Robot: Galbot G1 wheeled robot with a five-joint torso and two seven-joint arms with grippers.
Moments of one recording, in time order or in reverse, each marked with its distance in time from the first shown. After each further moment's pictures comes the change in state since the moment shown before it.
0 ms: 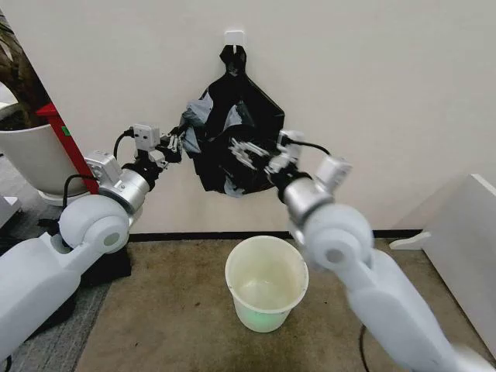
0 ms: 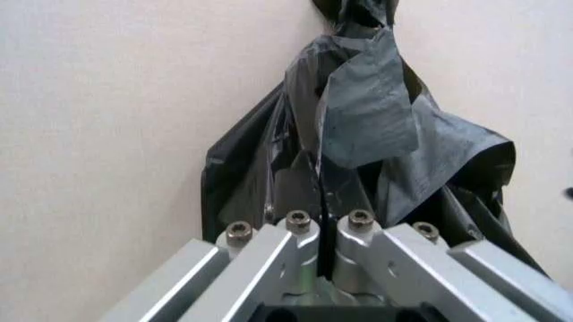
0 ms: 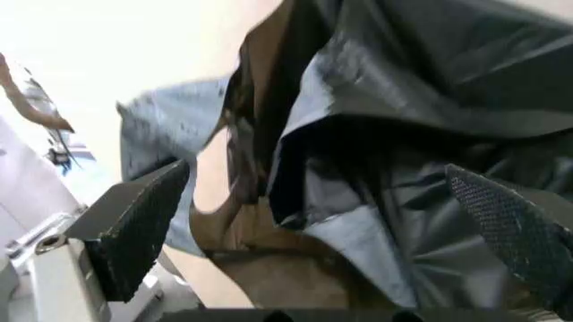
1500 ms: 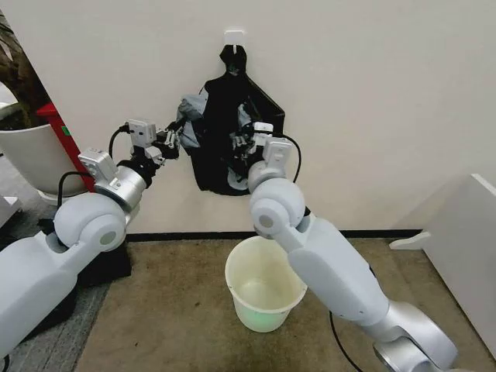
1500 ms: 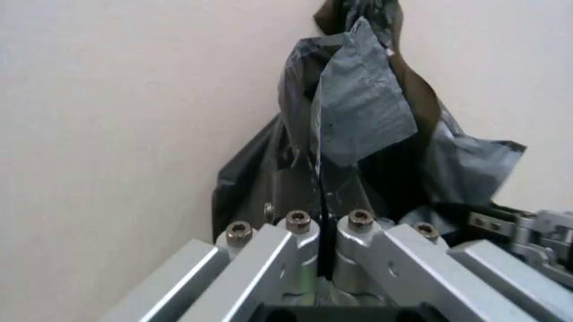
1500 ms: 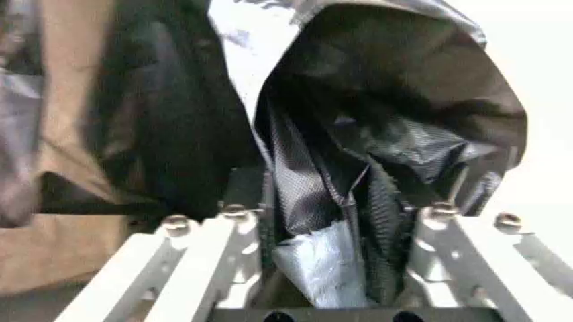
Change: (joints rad) left arm 0.004 0.005 -0.025 0.004 0.005 -0.018 0.012; right arm 0.082 0.097 -0.034 -0.241 -0.201 -0.058 0.133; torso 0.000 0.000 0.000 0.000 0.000
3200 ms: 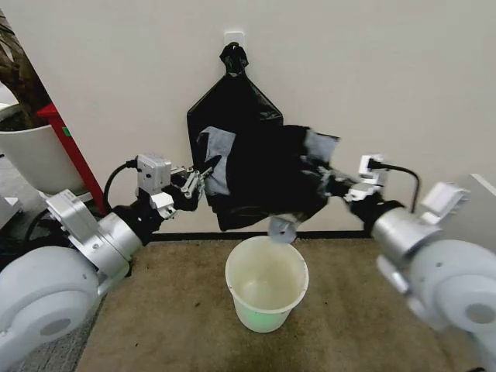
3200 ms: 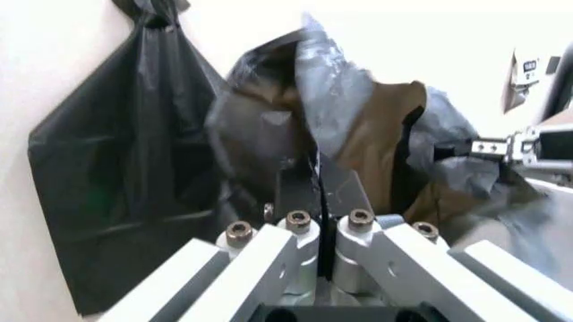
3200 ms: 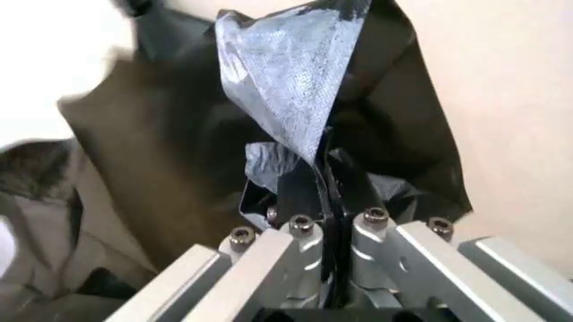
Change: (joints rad) left arm 0.400 0.230 -0.299 -0.417 -0.213 0.034 0.017; right arm -0.550 -0.613 0.617 0.613 0.701 0.097 -0.118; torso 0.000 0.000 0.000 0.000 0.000
